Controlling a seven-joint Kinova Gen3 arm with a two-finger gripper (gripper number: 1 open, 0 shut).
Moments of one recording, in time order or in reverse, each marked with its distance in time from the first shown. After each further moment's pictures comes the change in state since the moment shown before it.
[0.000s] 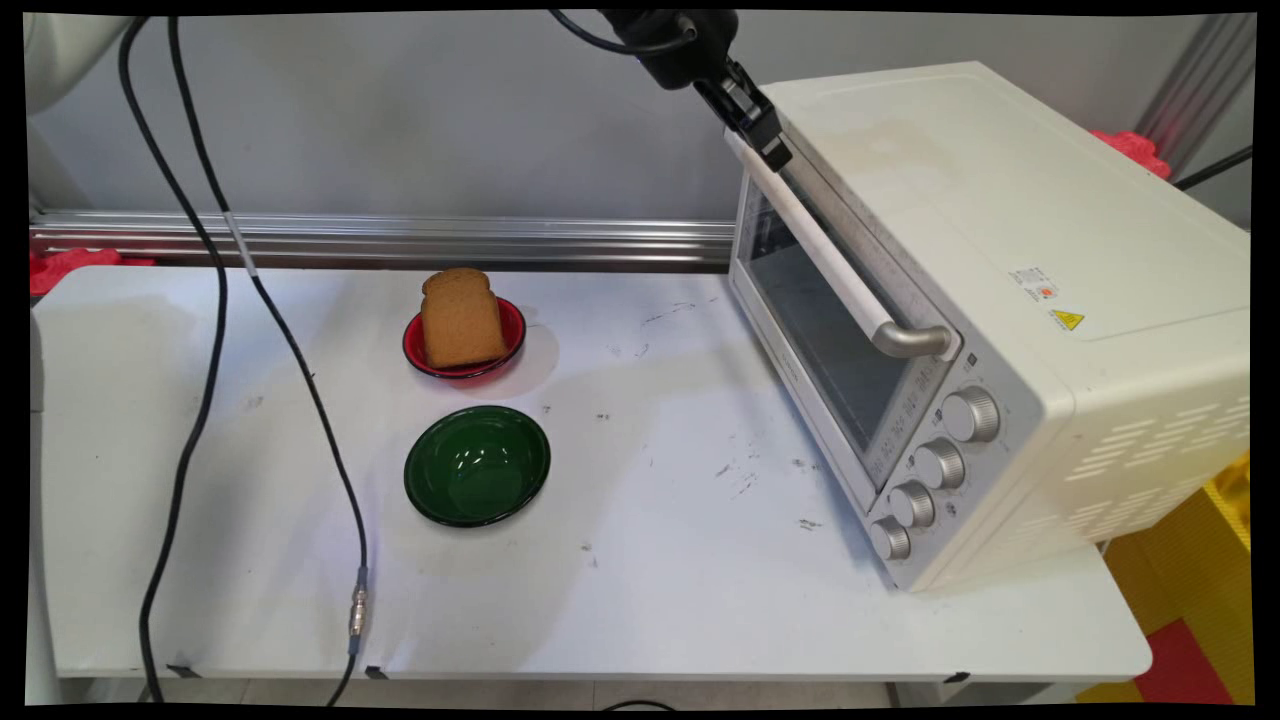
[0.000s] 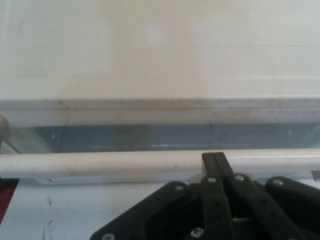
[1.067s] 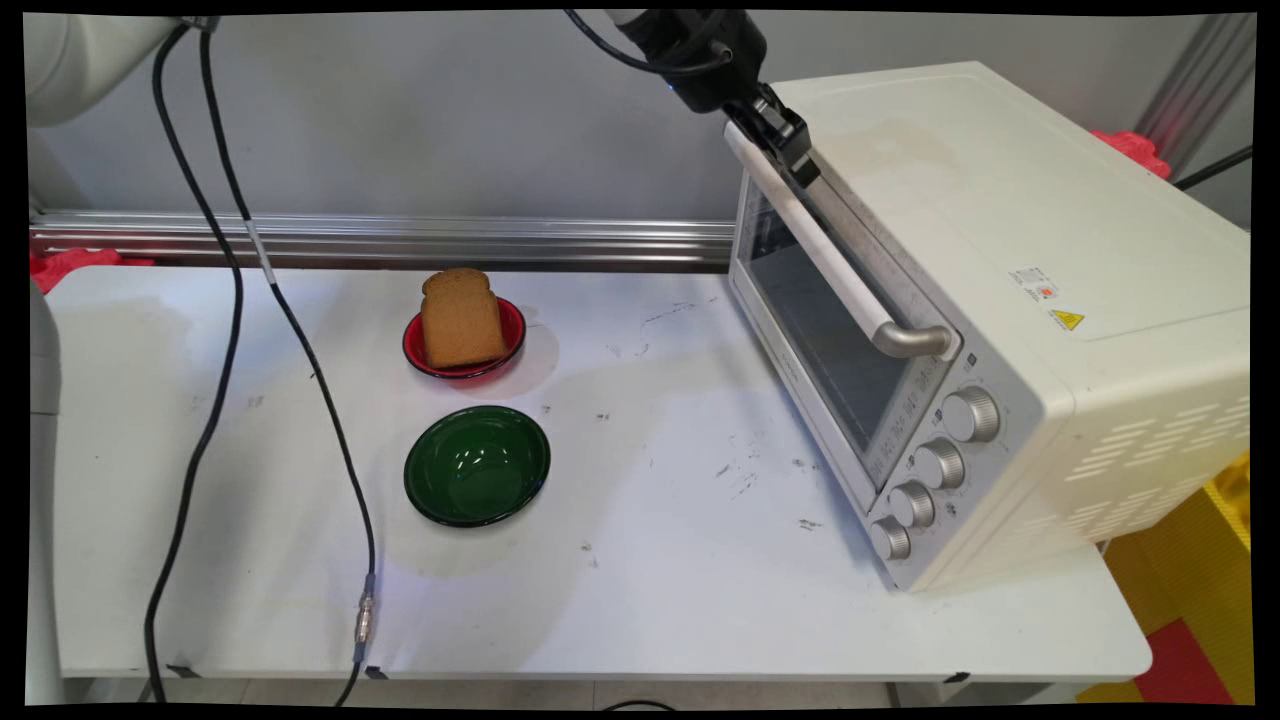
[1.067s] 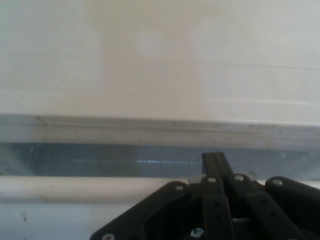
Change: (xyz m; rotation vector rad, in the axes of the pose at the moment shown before) arm 0.002 0.000 0.029 -0.027 0.031 -0.058
